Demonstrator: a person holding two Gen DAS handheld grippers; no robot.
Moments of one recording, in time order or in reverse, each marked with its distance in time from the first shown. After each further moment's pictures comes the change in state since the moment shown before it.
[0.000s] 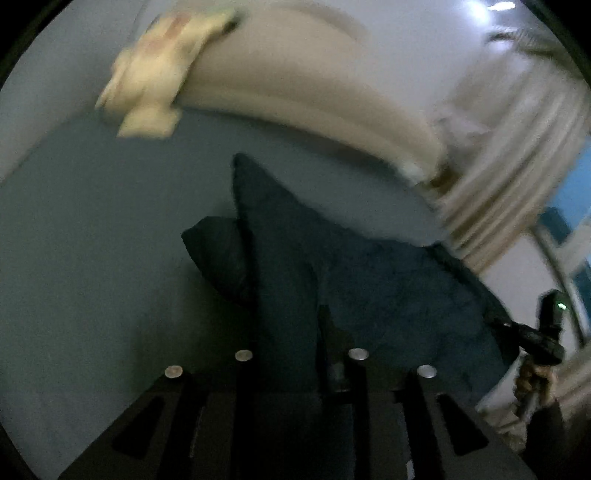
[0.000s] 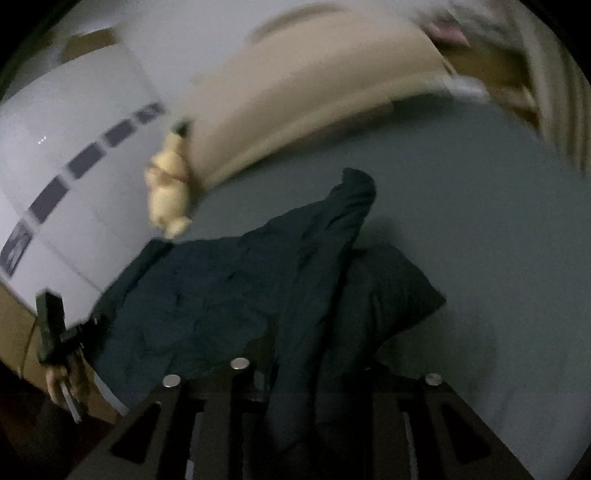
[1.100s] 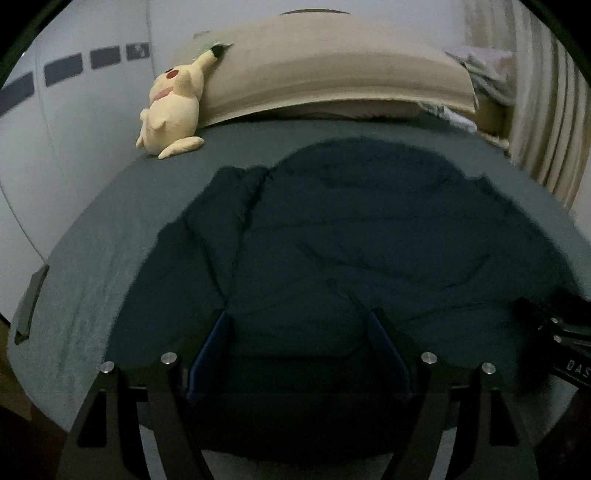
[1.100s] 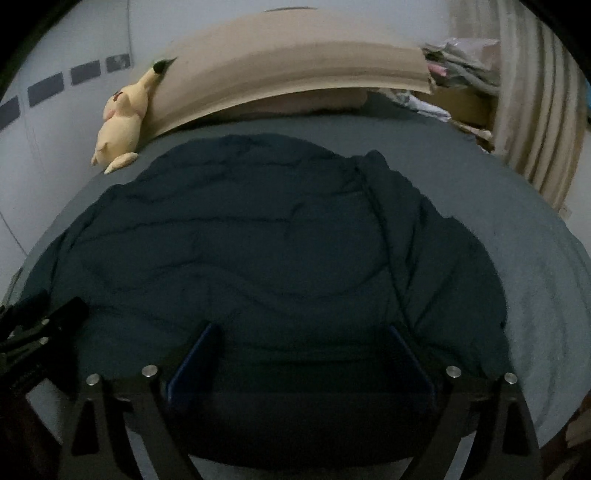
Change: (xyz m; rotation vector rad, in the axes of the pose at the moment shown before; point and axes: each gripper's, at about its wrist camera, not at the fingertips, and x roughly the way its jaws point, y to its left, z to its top) left arm 0.004 -0.120 -0.087 0.250 -0.184 0.382; right arm 0.051 0.106 -0.103 -0.171 -0.085 -0.360
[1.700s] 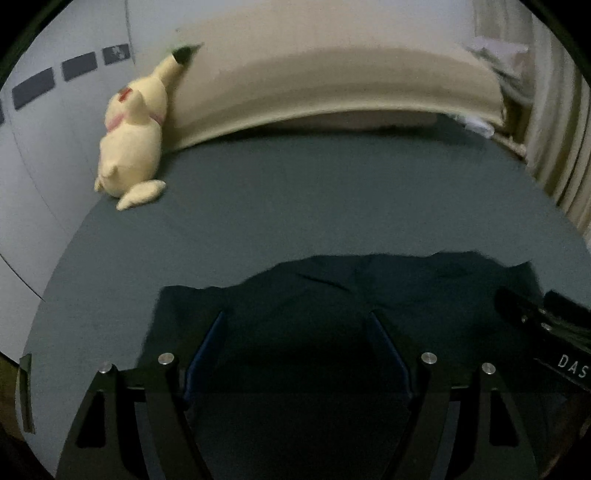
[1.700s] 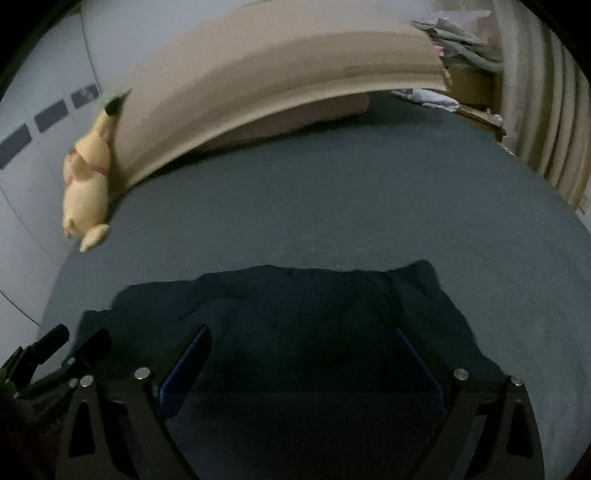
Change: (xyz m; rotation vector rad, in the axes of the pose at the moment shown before) left arm 0.138 -0.040 0.147 0.053 0.097 0.046; right arm 0.106 -0.010 0.165 0.117 0.049 0.030
